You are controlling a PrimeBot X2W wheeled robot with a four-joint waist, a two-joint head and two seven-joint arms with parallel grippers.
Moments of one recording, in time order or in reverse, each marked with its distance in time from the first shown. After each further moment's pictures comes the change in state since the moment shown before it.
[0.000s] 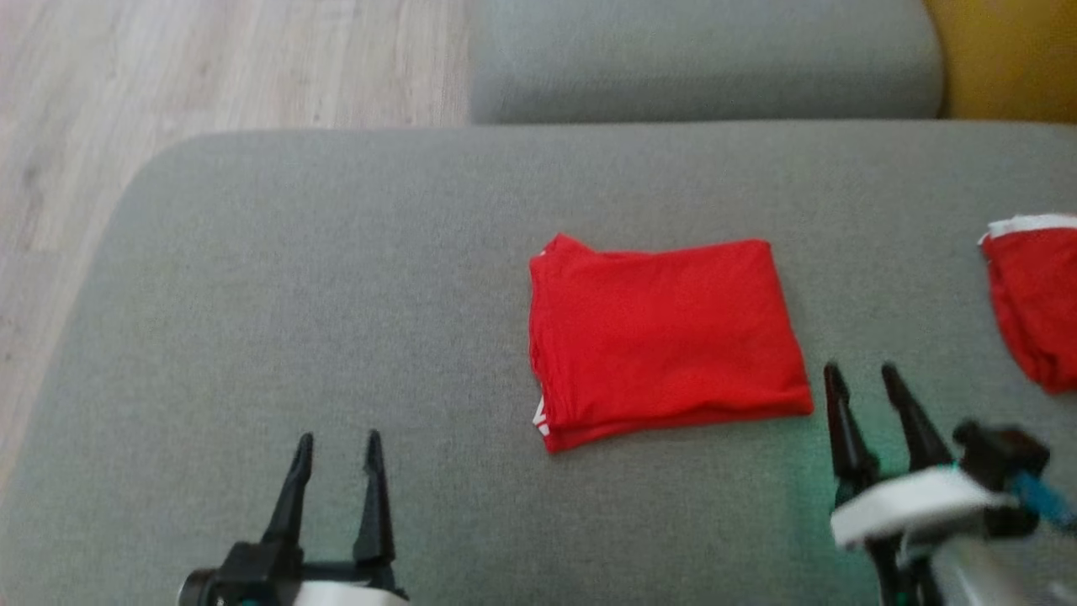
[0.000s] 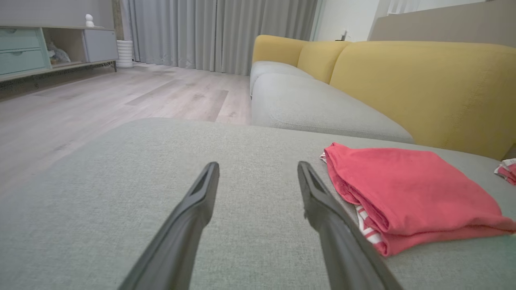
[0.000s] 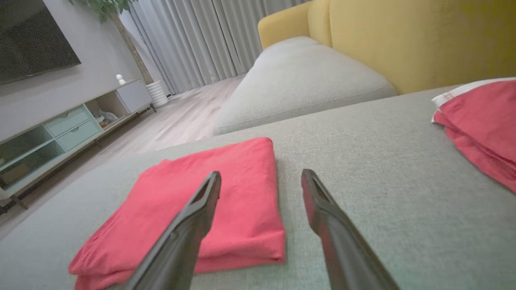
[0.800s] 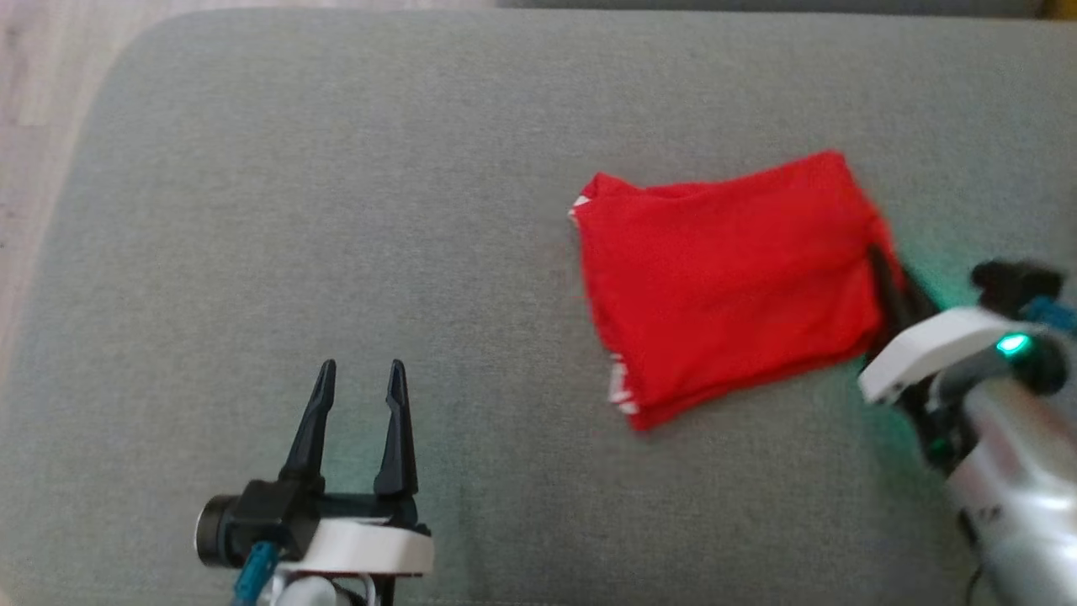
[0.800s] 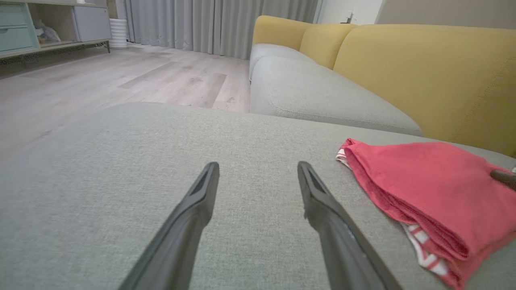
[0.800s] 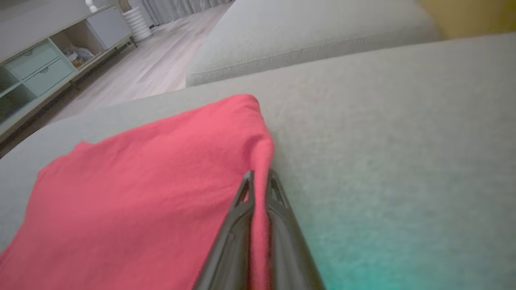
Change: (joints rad) left arm -0.125 -0.002 -0.065 -0.024 -0.026 0.030 0.000; right arm -0.472 -0.143 0.222 0.436 0.204 0.000 0.071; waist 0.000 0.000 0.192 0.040
